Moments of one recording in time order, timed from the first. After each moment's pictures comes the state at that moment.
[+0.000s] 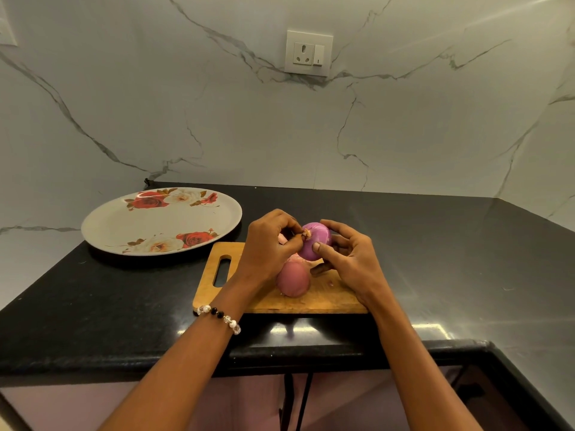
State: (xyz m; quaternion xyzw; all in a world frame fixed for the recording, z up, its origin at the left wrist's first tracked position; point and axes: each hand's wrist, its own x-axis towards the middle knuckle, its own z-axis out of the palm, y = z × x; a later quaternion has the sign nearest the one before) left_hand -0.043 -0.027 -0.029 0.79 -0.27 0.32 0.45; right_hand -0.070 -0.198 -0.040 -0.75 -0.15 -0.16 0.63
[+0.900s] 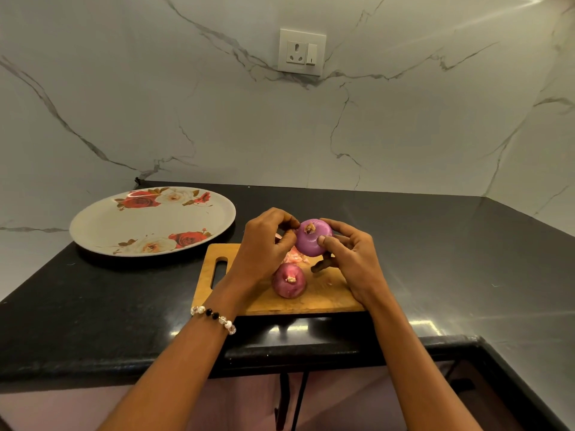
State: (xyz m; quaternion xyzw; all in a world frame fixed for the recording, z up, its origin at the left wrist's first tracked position) left_hand -0.042 -0.029 -0.030 0.79 -0.28 0.31 0.44; right_hand -0.073 -0.201 -0.038 -0.72 -0.11 -0.16 0.67
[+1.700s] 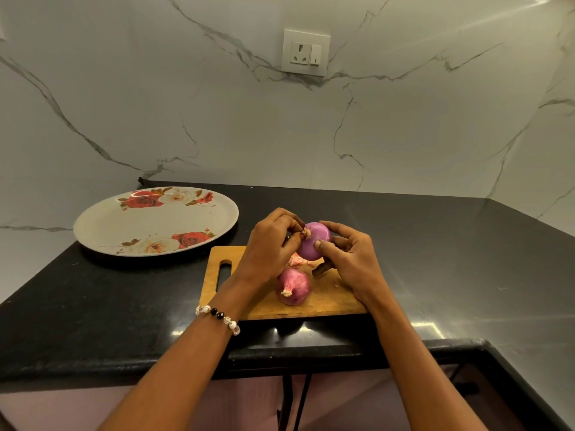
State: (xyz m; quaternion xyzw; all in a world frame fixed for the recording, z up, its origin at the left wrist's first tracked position) left_hand -0.039 -0.031 -0.030 0.81 -0.30 0.32 0.40; right_hand -0.066 -0.198 -0.040 -0.74 -0.12 -0.16 0.64
